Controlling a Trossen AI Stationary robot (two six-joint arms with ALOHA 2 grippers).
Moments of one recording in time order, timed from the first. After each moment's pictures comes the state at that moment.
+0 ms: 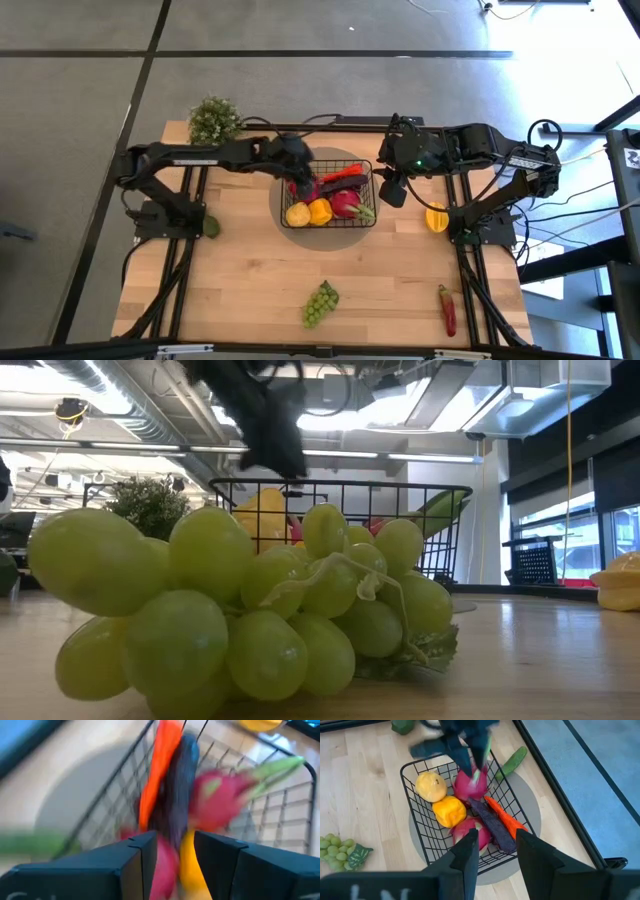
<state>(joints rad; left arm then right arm) 0.25 1.50 1.16 -0.37 -0.03 -0.30 0.06 1.46 1.87 -1.30 0.33 0.28</state>
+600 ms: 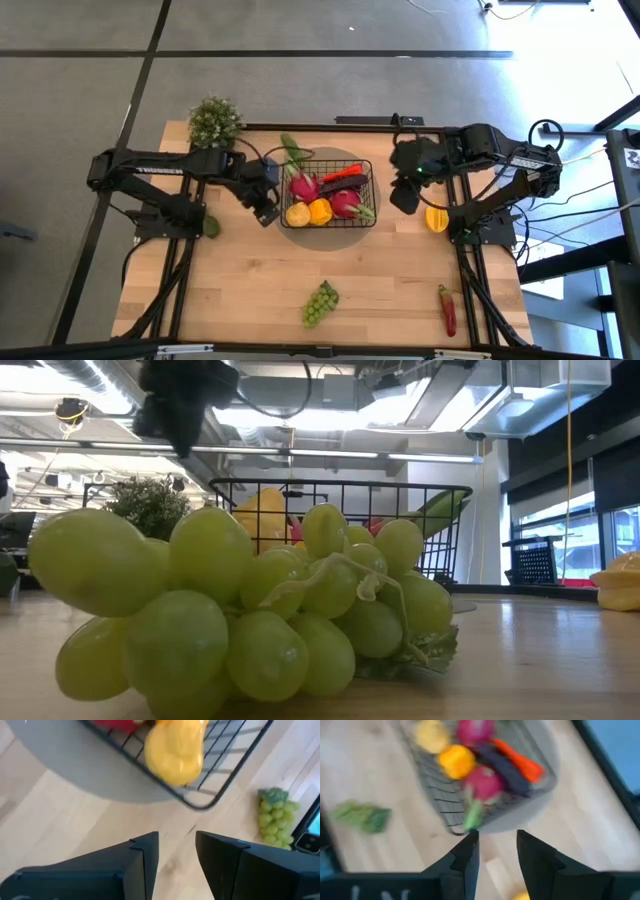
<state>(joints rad) 0.06 1.29 1.16 -0.95 0.10 -0.72 0.08 1.45 1.86 -1.55 0.22 0.52</state>
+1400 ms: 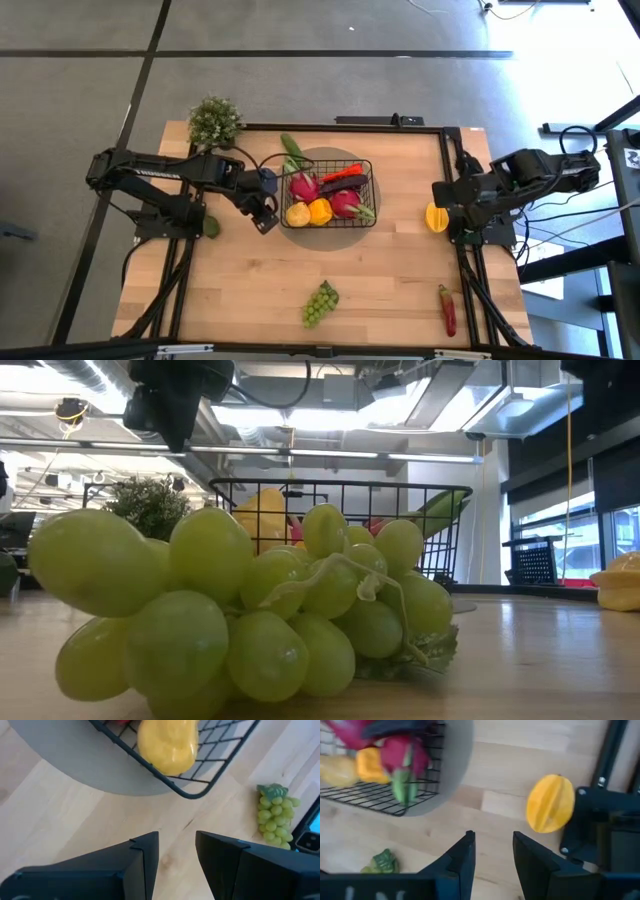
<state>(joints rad) -0.03 1.28 1.16 -0.96 0.05 -0.81 0.27 0.90 1.22 -1.57 0.23 1.67</state>
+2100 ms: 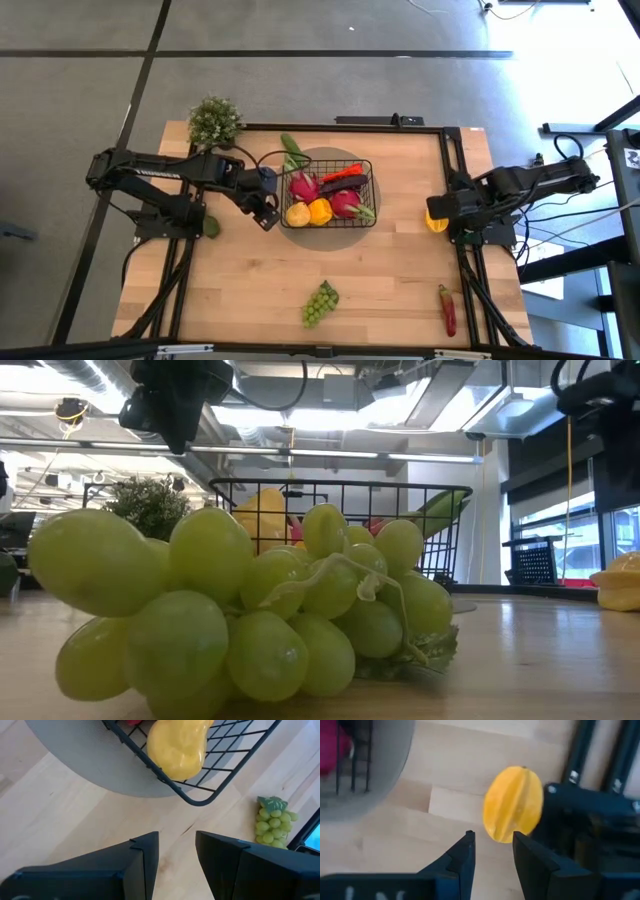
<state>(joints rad) -0.02 1.28 1.16 -0.96 0.03 -0.89 0.27 0.81 0.87 -1.47 0.20 1.63</state>
